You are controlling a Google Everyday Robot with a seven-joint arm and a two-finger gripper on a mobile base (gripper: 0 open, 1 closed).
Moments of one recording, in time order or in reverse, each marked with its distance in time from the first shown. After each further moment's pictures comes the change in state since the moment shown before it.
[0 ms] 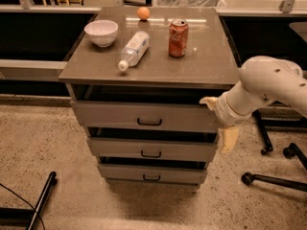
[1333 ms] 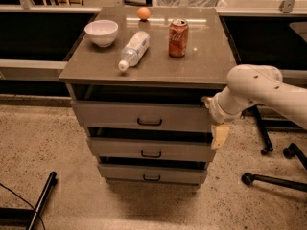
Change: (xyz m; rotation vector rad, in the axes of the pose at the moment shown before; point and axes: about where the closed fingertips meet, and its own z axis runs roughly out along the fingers) arm 0.031 -0.038 0.049 0.046 0.075 0.091
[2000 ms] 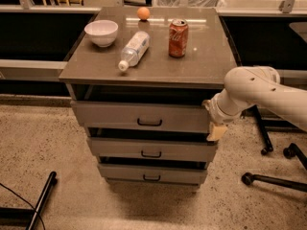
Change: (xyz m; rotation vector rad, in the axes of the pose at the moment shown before) arm 0.003 -0.001 0.005 0.013 0.040 0.017
